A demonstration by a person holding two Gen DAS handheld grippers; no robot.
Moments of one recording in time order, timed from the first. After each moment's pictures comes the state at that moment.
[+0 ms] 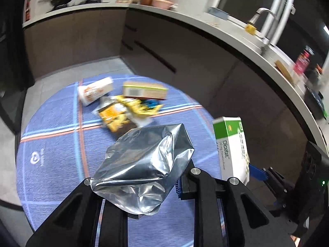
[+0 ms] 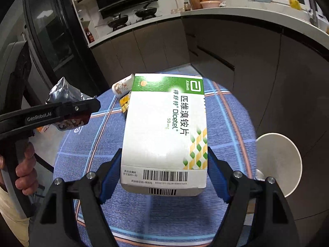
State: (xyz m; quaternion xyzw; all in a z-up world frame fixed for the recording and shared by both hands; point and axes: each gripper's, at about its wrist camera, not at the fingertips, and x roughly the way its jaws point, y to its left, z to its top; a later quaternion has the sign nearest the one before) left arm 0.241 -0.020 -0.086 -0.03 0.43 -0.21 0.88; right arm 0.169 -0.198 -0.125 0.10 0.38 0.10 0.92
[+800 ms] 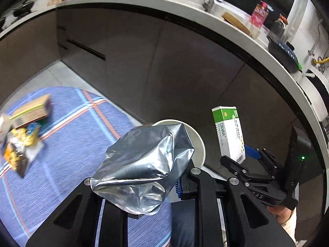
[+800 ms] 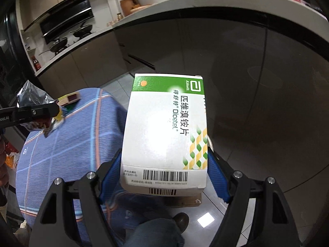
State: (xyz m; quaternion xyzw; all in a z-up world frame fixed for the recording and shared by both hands) left arm 0.251 -0.237 -0.114 0.06 0.46 -0.37 0.81; right arm 0.118 -0.402 -0.175 0.15 0.38 -0.09 0.91
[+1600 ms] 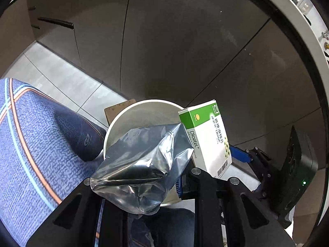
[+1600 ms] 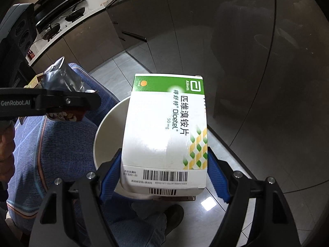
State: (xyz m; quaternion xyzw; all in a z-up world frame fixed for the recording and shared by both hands) left arm 0.296 -0.356 -0.234 0.11 0.55 -0.38 0.73; right arm 0.172 -0.446 -0.274 0.16 0.44 -0.06 0.88
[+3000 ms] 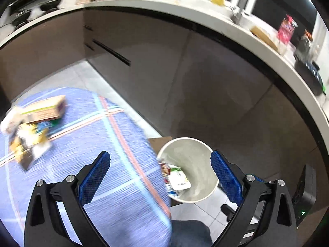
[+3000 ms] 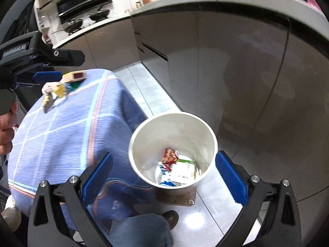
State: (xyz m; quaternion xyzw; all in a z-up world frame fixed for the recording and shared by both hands) left arm 0.260 -0.237 -0.114 0.03 0.44 -0.25 0.86; right arm 0.123 -0.391 -0.184 0.08 0.39 -0.03 0.92
